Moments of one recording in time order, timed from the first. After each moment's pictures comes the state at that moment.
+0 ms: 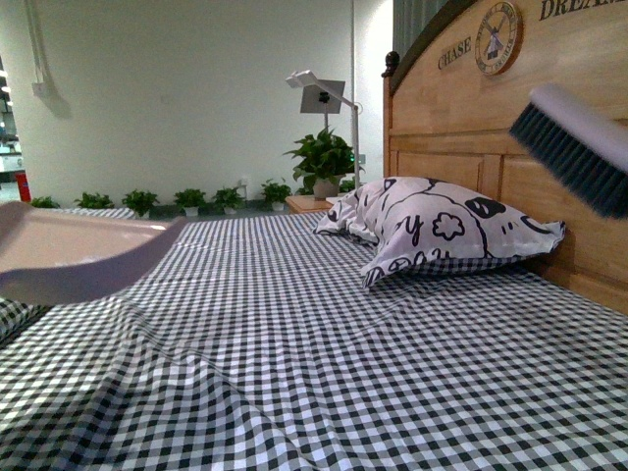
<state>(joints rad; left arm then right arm) 0.14 1.50 0.88 0.27 0.02 0.34 -0.08 1.12 0.86 -0.02 -0.47 -0.07</state>
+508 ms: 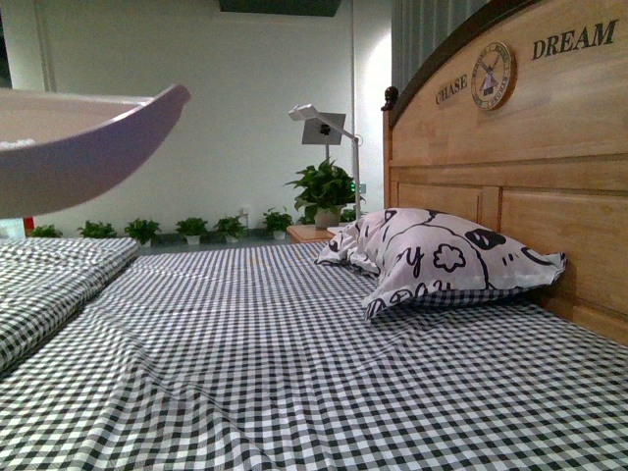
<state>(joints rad) -0.02 0.85 0.61 0.12 -0.03 0.28 -0.12 0.72 0.85 -0.10 -0.49 0.20</state>
